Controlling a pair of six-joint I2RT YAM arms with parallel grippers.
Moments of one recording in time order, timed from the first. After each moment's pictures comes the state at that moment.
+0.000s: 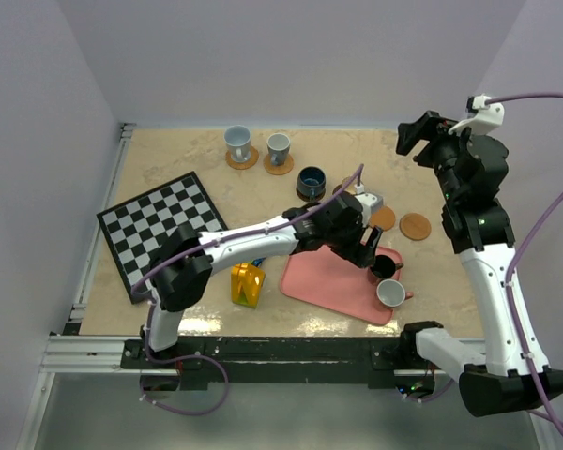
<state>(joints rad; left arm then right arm) -1.05 1.94 1.57 -0.33 0.11 -0.45 0.11 1.03 1.30 -0.25 0.08 0.33</state>
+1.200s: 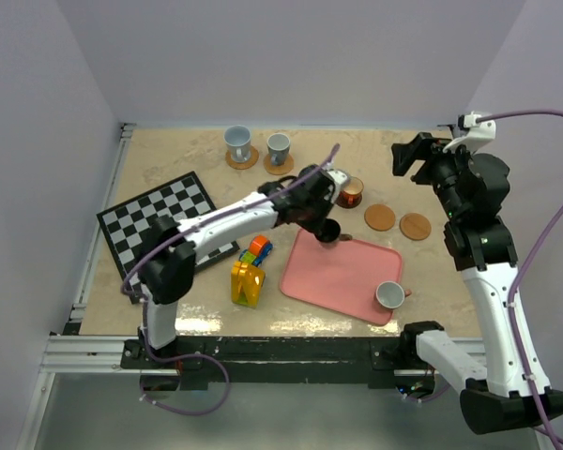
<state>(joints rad) -0.93 1.98 1.64 -0.54 0.00 -0.28 0.11 0.93 1.20 -0.31 -0.01 0.27</state>
